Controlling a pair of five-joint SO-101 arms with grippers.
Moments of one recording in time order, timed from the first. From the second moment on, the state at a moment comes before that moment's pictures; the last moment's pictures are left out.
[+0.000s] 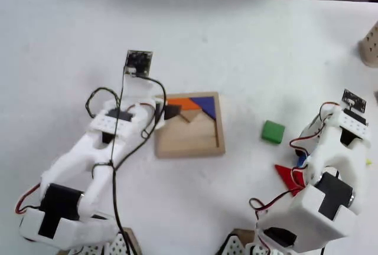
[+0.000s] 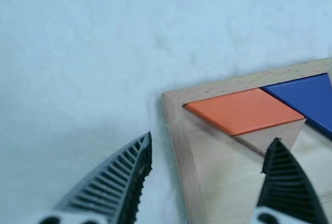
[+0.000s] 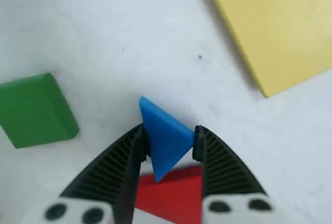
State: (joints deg) left arm 9.3 -5.7 48.5 21.3 12.6; right arm 30.1 5.0 27.6 64.4 3.0
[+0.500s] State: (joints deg) left arm 6.9 -5.7 48.5 21.3 12.6; right arm 11.0 -10.9 25.1 80.0 0.4
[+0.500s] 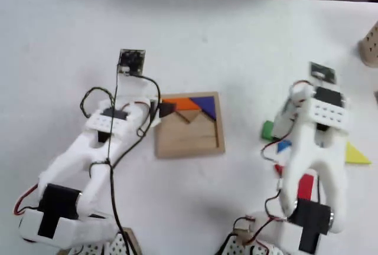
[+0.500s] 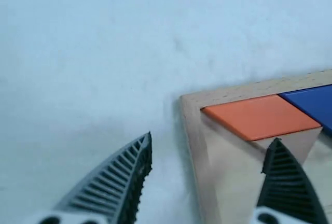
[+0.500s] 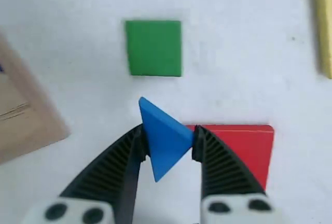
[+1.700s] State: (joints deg) left arm 5.7 -5.7 48.5 19.2 12.6; right arm -30.2 17.6 7.3 72.9 30.9
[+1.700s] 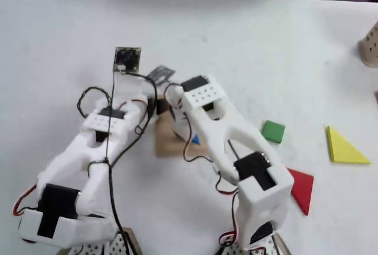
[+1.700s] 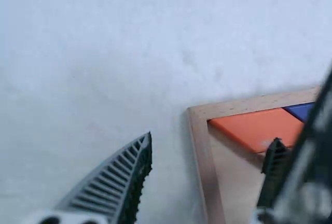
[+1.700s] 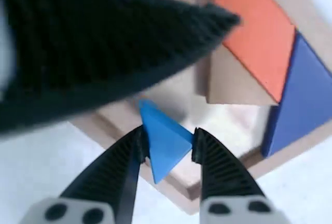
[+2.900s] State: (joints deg) left arm 1.2 -5.6 46.0 18.7 12.6; right arm -13.0 17.7 -5.9 81.6 26.9
